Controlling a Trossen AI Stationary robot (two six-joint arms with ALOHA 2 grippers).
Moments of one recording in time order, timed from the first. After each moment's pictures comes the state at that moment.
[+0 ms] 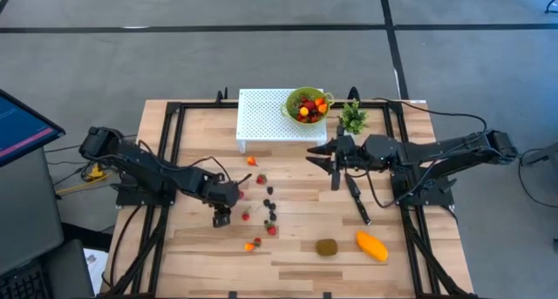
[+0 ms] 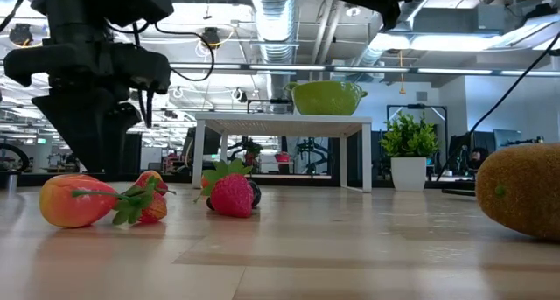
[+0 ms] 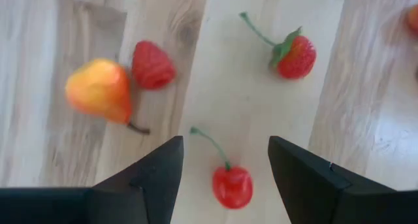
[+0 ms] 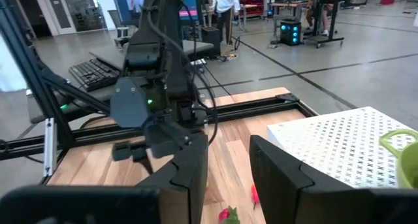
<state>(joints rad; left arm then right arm) -0.27 1.40 0.69 -0.53 -0.07 -0.48 0.08 1.09 0.74 0.24 0.23 0.13</state>
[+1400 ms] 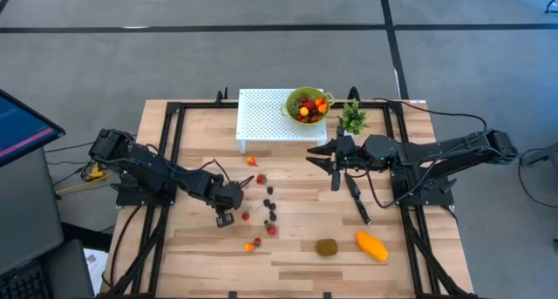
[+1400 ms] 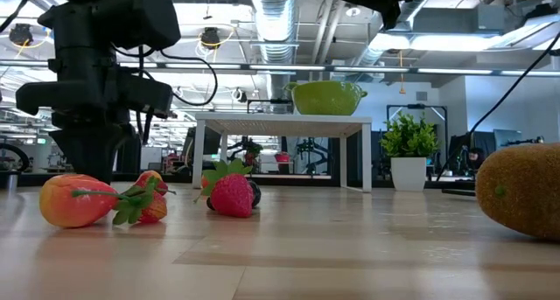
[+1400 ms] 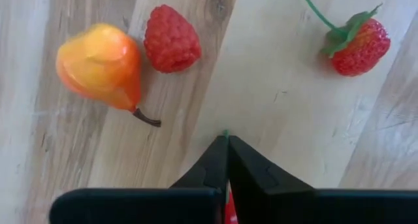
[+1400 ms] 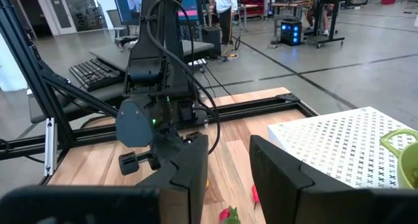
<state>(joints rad) -0.27 1.52 0.69 -0.52 -0.06 -0.57 0.09 1.09 0.74 0.24 0.23 0.13</state>
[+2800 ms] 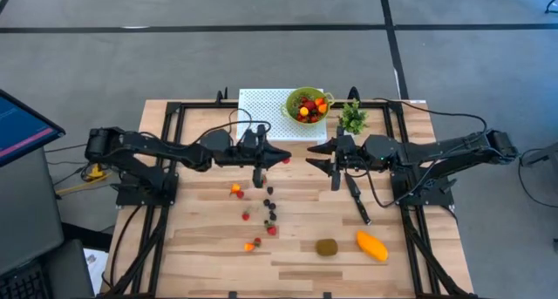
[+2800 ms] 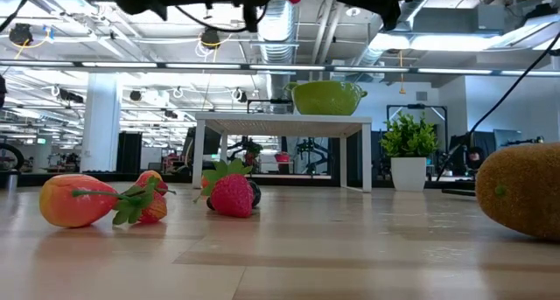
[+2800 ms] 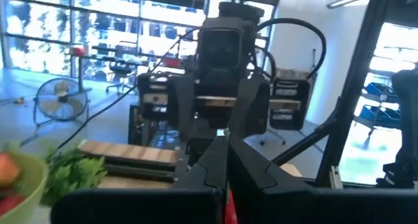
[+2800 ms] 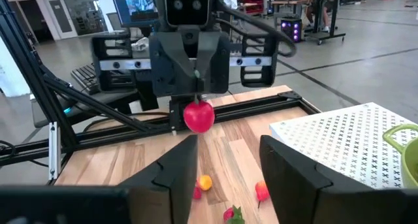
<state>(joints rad) 0.04 1.45 0.82 0.77 0.05 -0.13 0.09 1.09 0.74 0.24 0.23 0.16</state>
